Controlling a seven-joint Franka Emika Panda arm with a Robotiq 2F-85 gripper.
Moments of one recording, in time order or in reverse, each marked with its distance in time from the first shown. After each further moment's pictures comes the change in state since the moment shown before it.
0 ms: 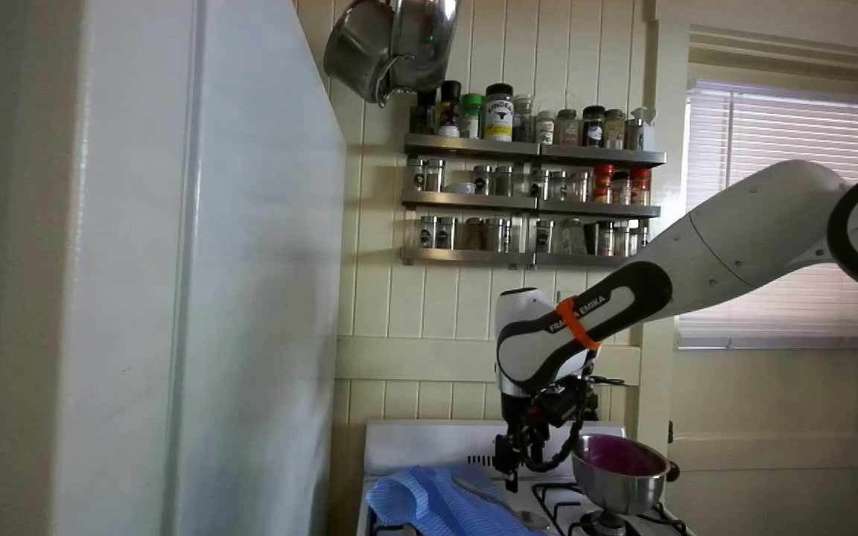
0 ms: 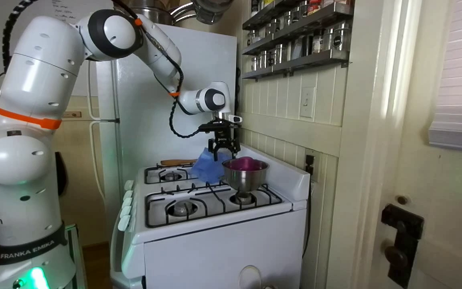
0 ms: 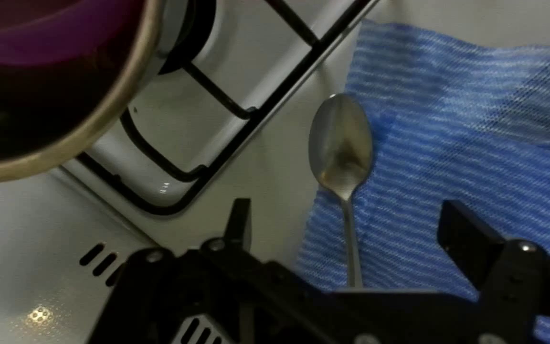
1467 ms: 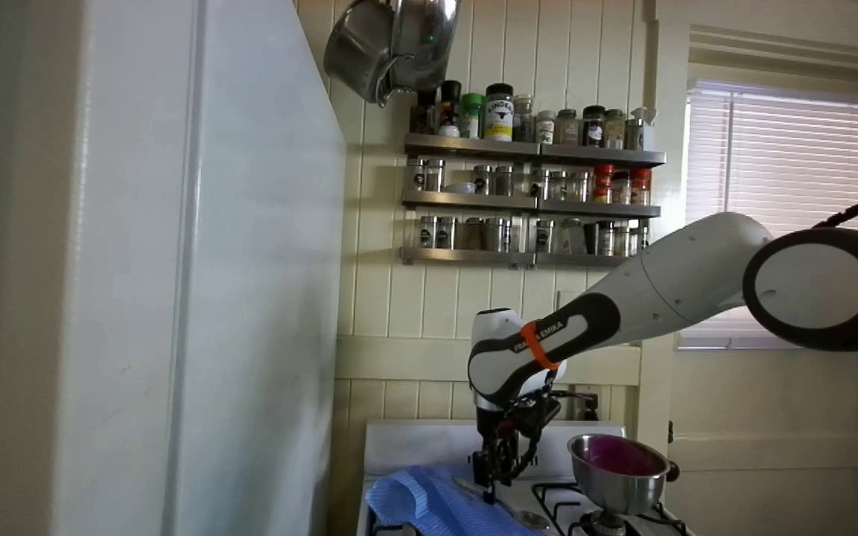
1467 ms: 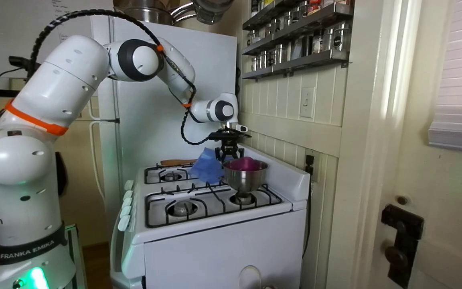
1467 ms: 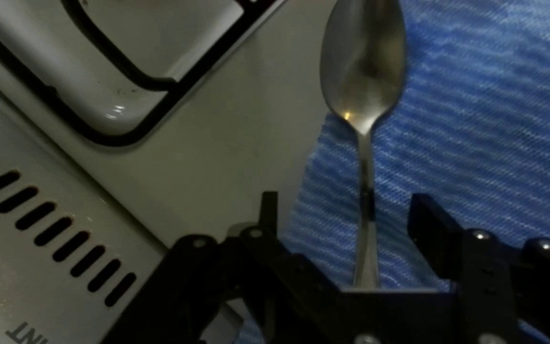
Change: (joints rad) arm 0.005 0.230 0.014 0.249 0.022 -0.046 -0.107
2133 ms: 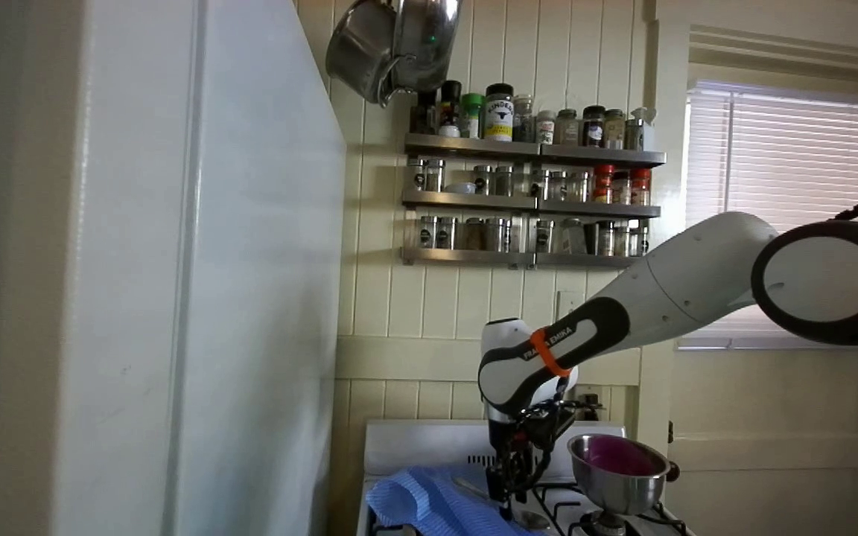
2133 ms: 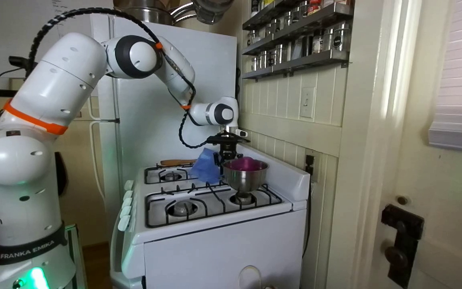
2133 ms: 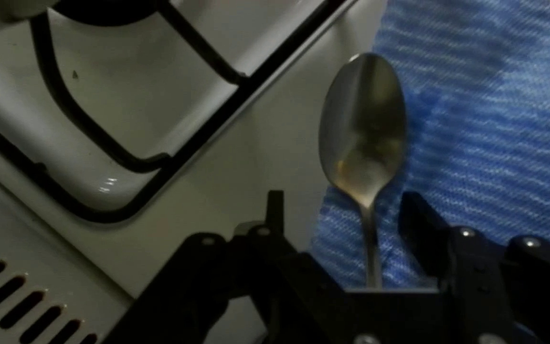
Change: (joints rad) arm -0.017 -0.027 -0.005 -0.082 0.008 0.000 0.010
